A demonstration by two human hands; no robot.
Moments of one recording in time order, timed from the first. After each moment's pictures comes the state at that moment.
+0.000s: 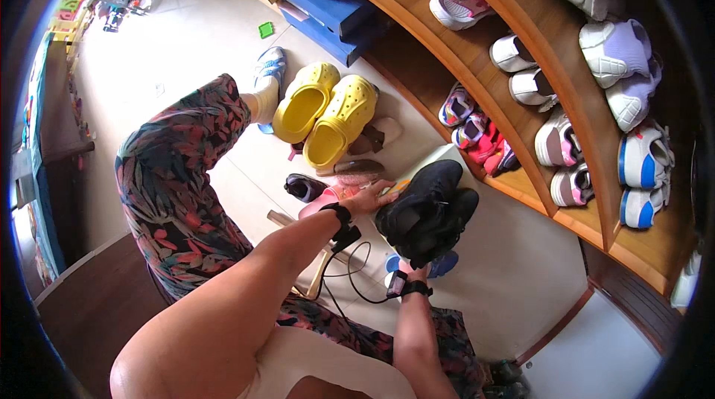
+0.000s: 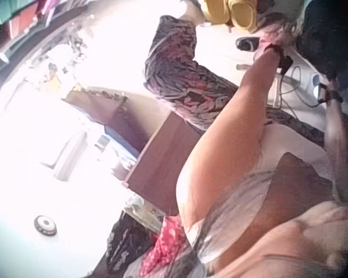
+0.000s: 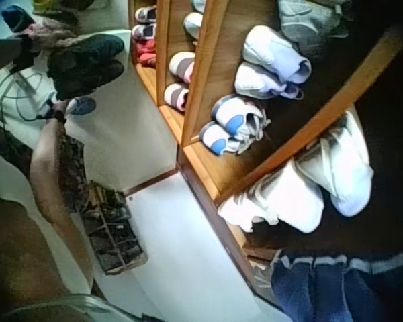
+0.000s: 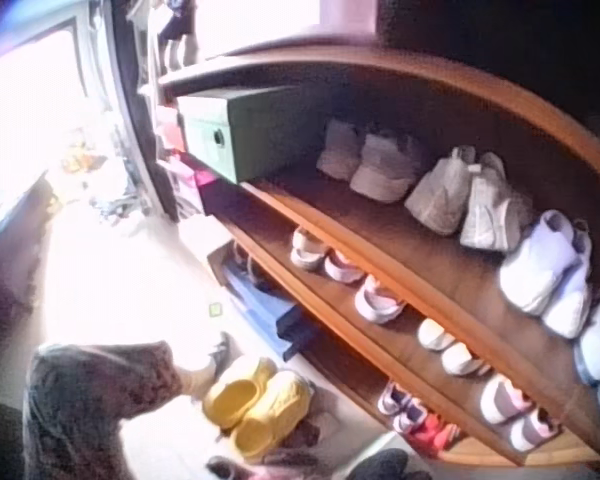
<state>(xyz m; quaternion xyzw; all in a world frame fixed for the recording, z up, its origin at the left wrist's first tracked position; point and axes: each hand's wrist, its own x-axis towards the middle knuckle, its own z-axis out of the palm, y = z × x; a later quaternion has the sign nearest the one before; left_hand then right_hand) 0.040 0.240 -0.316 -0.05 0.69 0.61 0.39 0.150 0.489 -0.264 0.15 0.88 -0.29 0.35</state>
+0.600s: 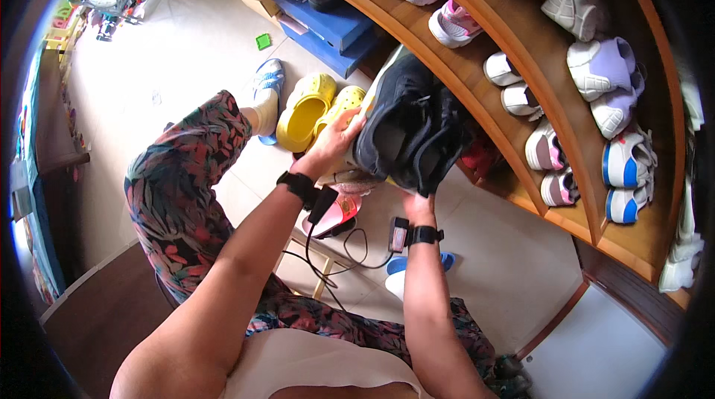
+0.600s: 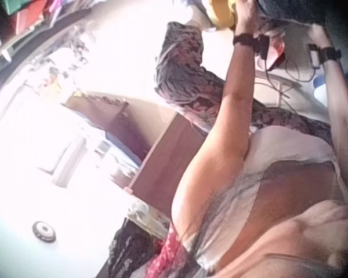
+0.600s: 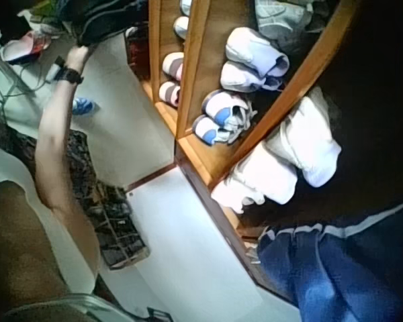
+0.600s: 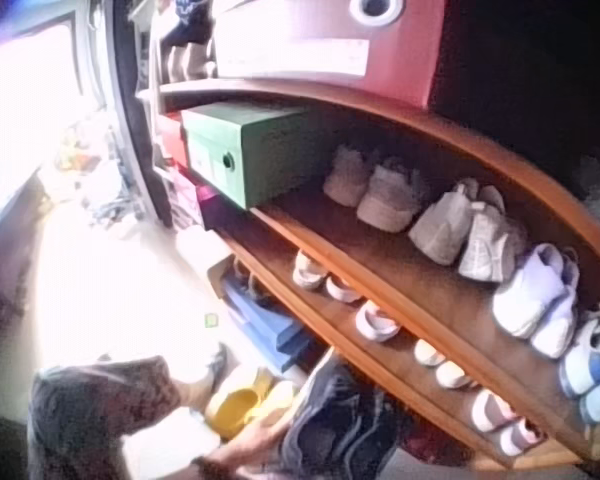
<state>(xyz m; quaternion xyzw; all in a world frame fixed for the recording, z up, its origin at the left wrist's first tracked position) -0.095 0.153 -0.170 -0.16 0.71 0.67 0.15 -0.047 0.403 -0.239 0.34 0.30 -0.88 0.15</state>
